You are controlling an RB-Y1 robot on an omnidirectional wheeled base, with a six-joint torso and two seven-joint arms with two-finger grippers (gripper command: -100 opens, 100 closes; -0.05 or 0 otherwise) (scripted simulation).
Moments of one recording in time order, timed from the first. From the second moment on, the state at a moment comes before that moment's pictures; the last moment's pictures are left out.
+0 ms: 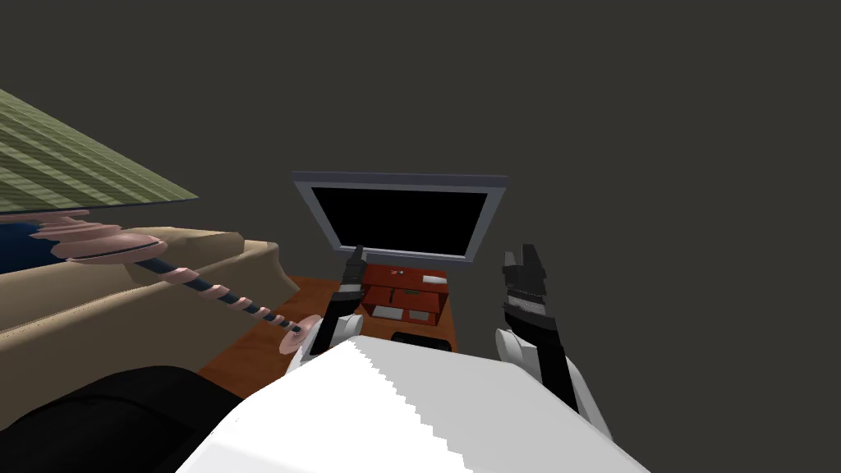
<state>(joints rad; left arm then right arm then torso) 0.53 0.01 0.05 -2.21 -0.03 -0.38 -0.16 0.50 0.02 -0.05 -2.37 0.11 -0.38 0.05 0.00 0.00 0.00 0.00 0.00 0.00</state>
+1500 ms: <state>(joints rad) 0.53 0.01 0.05 -2.21 -0.03 -0.38 -0.16 0.52 -0.39 0.12 -2.21 0.18 -0.43 0.16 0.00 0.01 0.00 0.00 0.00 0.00</state>
